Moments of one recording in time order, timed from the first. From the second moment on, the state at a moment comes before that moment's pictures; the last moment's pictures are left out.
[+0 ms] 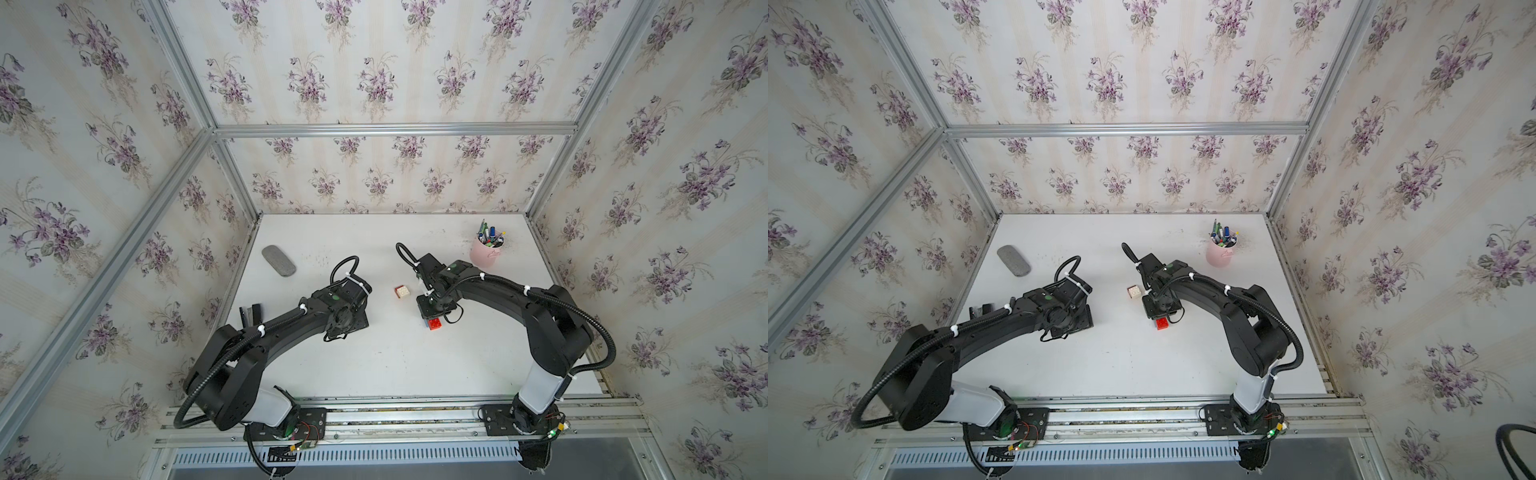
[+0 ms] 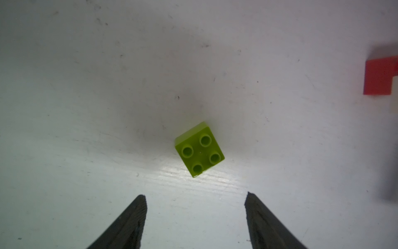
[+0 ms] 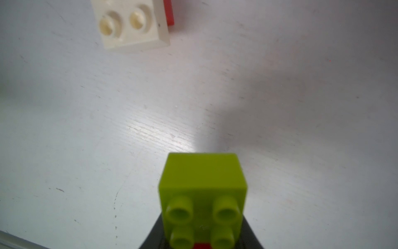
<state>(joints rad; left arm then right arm) -0.61 1.49 0.90 -0.72 -0.16 -0.90 0.68 1.78 1.23 -0.86 -0.05 0.34</state>
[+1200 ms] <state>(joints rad) -0.68 1.75 1.13 -0.77 -0.16 -0.76 0.65 1.73 1.22 -0.79 -0.09 0.33</state>
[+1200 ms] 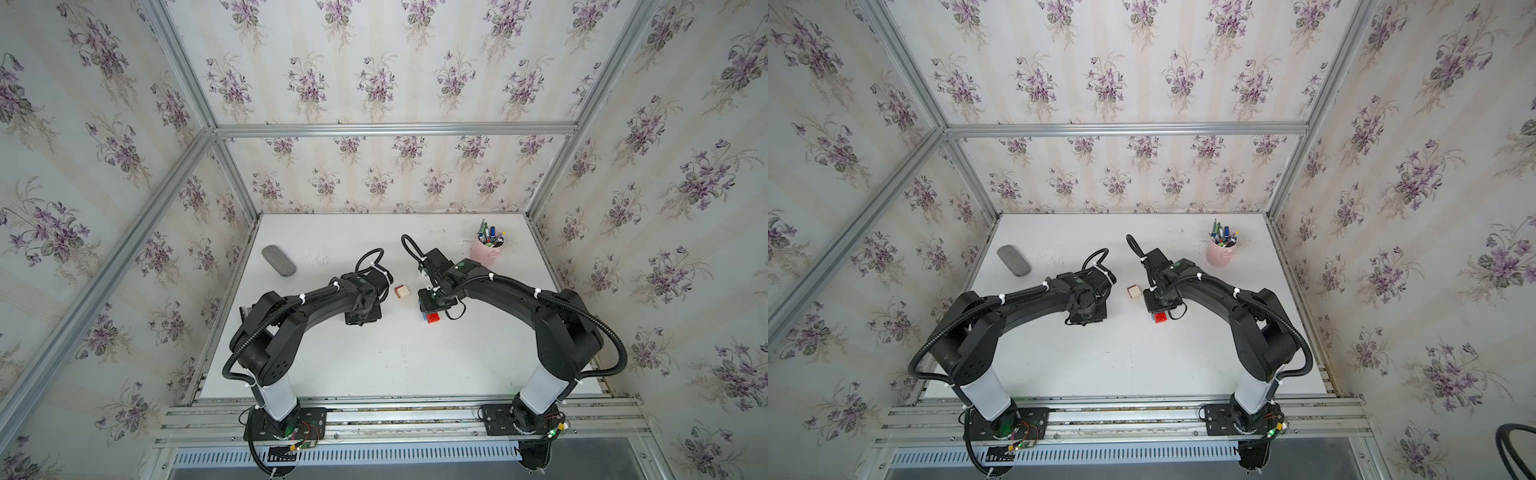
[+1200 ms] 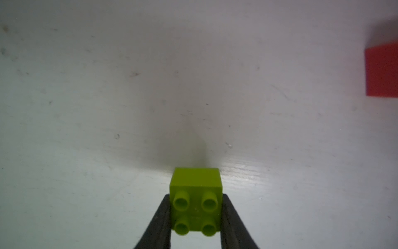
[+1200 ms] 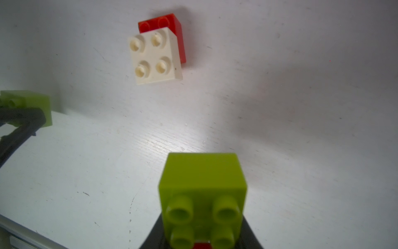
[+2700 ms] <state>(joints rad) -0.71 1.25 0.75 -0.77 -0.16 -0.65 0.85 1.97 1.58 -0.87 -0.12 0.09</state>
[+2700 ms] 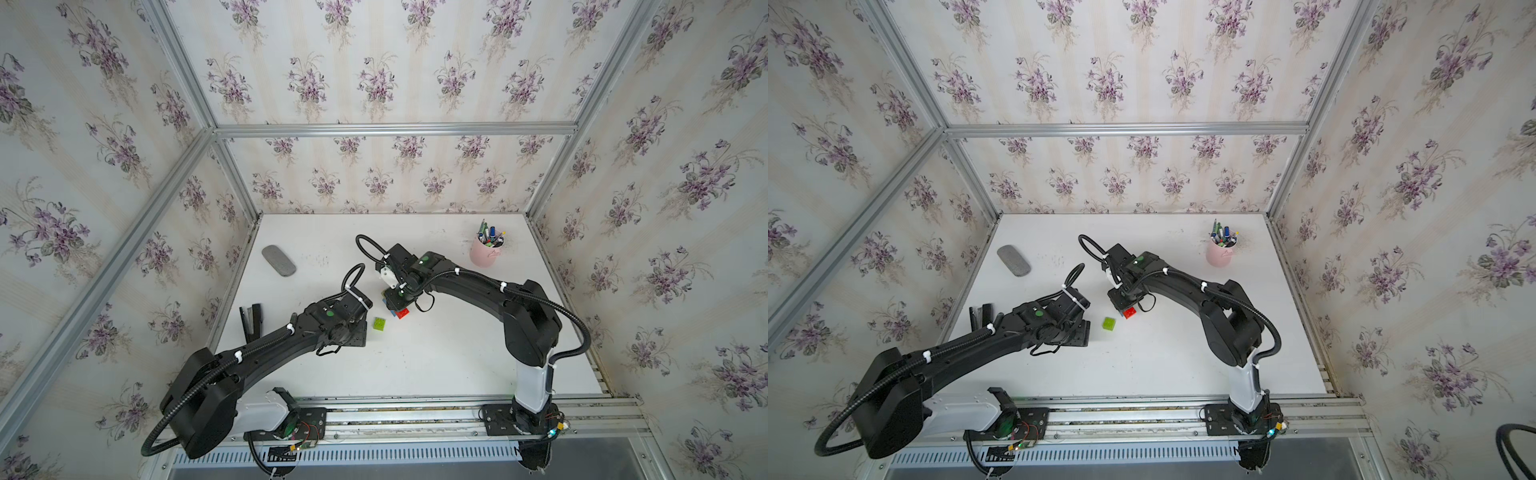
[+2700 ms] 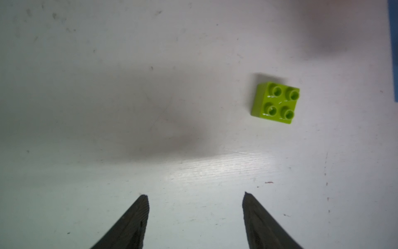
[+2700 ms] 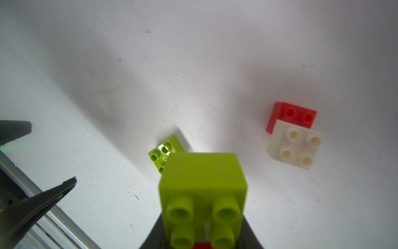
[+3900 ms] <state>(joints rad) -0.65 1.14 0.59 -0.72 -0.07 -0.73 0.94 2.12 1.75 -0.99 -0.08 -0.48</state>
